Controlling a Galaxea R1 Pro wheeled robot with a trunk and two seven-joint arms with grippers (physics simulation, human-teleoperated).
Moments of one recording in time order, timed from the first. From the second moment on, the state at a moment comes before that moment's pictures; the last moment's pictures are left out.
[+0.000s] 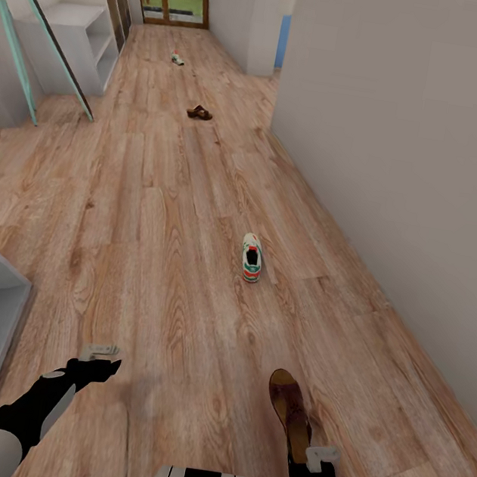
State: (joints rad) left arm -0.57 0.14 0.14 -0.59 -0.01 0.17 -0.12; right arm -0.41 -0.03 0.03 -0.33 0.14 -0.26 -0.05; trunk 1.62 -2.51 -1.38
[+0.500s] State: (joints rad) left arm -0.50 0.13 0.14 -0.56 0.00 0.09 -0.10; right arm -0.41 -0.04 0.03 -0.33 0.14 -0.27 -0.05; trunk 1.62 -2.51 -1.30
